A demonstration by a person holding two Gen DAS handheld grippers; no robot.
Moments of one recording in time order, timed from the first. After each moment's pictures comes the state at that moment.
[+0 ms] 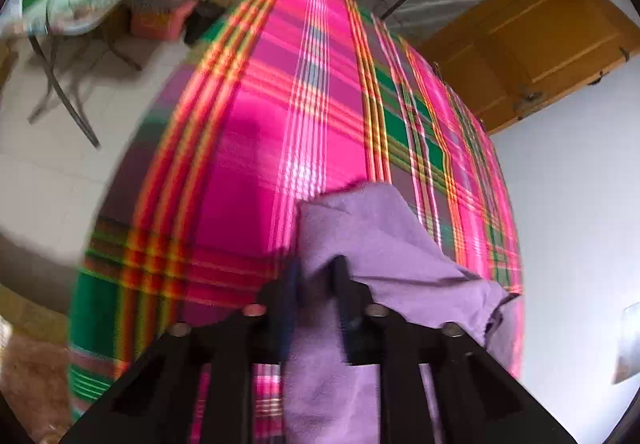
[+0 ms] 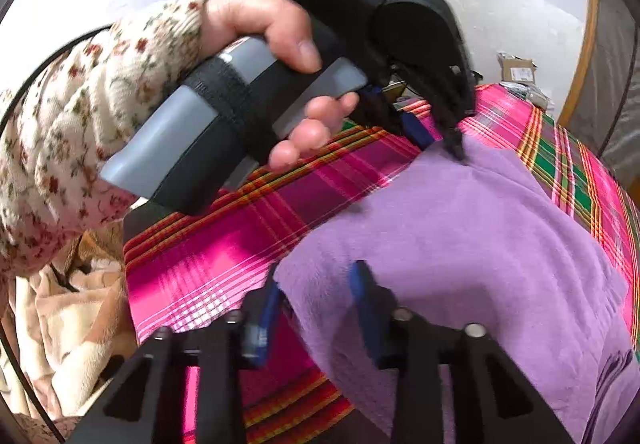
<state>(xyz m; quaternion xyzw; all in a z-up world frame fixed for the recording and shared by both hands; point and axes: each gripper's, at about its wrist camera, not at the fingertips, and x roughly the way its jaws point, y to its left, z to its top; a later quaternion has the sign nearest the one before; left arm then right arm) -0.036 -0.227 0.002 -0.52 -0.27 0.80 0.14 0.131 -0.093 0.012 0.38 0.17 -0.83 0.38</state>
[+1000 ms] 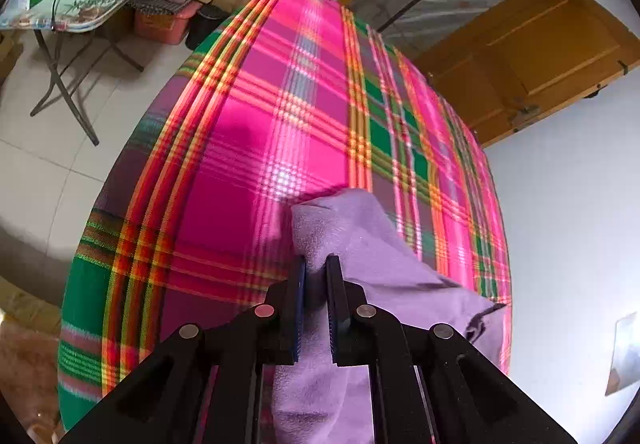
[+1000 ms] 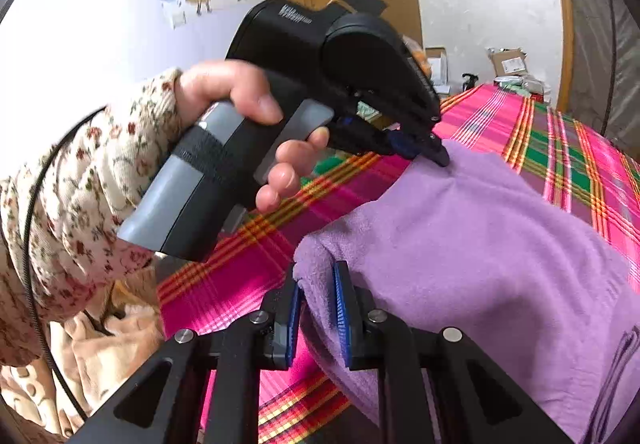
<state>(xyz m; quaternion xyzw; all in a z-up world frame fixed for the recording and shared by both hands) -0.027 -0.220 0.025 -0.50 -0.28 0.81 0.14 0.146 -0.030 0.036 0.35 0.07 -0.84 0.41</state>
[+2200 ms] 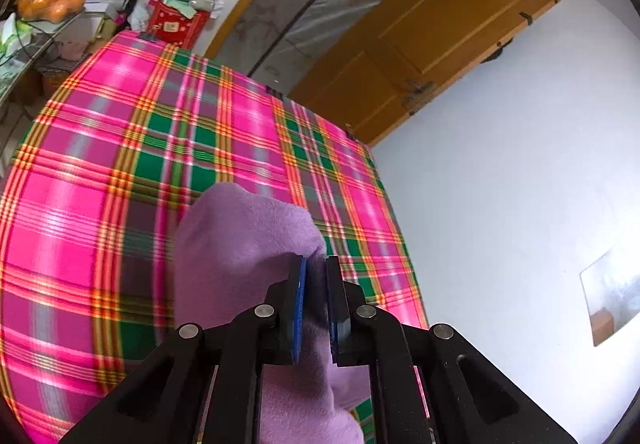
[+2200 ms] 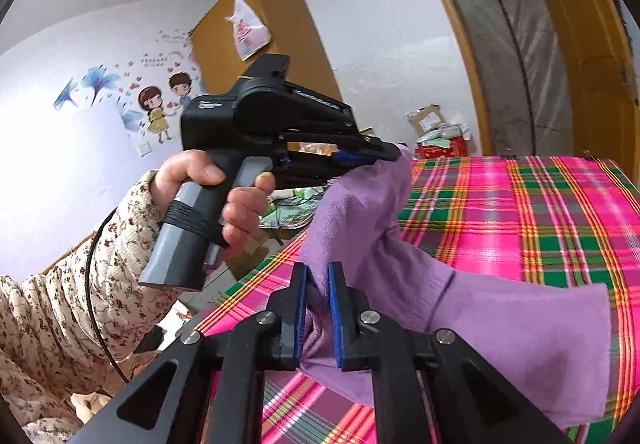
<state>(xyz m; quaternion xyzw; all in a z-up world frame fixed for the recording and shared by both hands) -0.010 -0.052 0.148 -0.43 -0.25 0.82 0.27 0.192 0.145 0.122 0.23 -0.09 -0.91 0.33</state>
